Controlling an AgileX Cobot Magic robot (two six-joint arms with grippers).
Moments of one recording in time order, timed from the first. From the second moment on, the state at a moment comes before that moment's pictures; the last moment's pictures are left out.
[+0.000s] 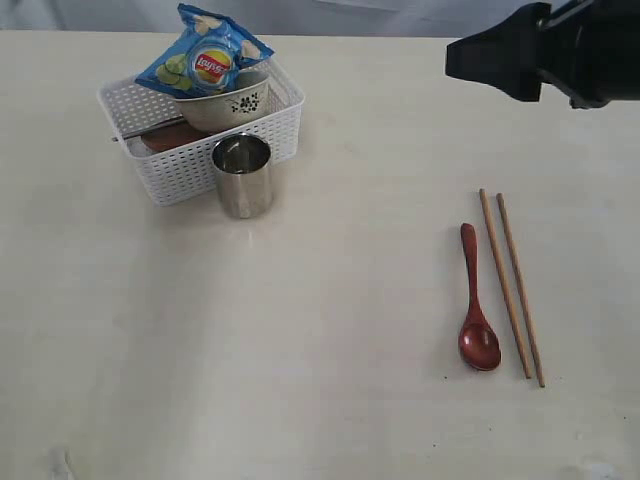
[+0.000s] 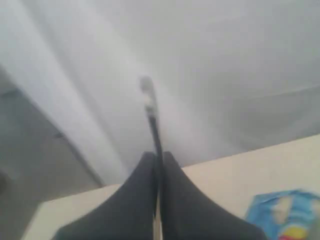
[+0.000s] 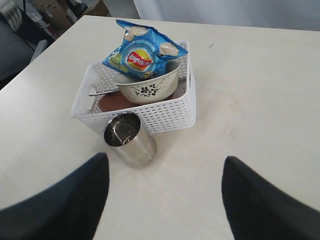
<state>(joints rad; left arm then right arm) -0.41 1.39 -1.15 -1.75 -0.64 1.96 0.10 1.20 -0.77 1.21 0.67 -1.11</state>
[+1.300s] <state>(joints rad) -0.35 1.48 -1.21 0.15 0.93 -0.38 0.10 1.20 -0.77 1.21 0.65 -1.10</state>
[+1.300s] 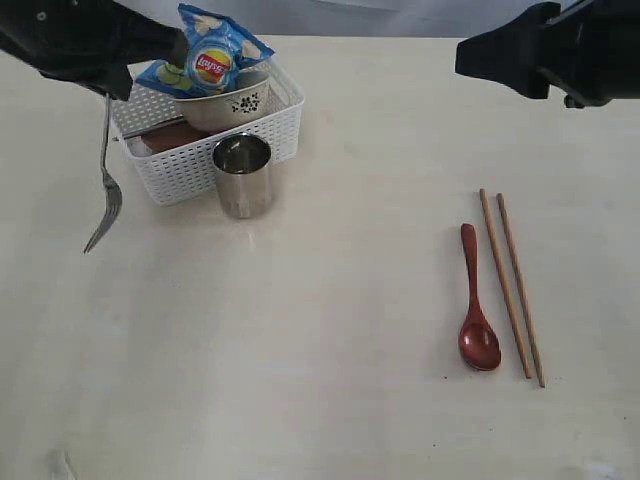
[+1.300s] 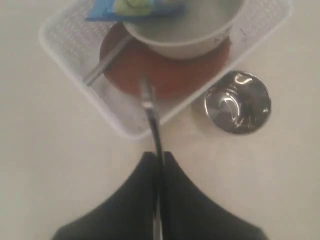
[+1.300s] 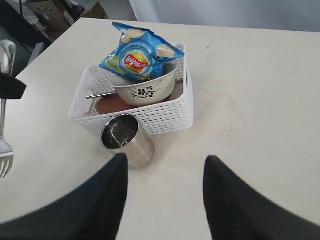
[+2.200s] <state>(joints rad) -0.79 1.78 -1.09 0.49 1.06 -1.11 0.10 1.20 -0.77 1.16 0.70 -1.02</state>
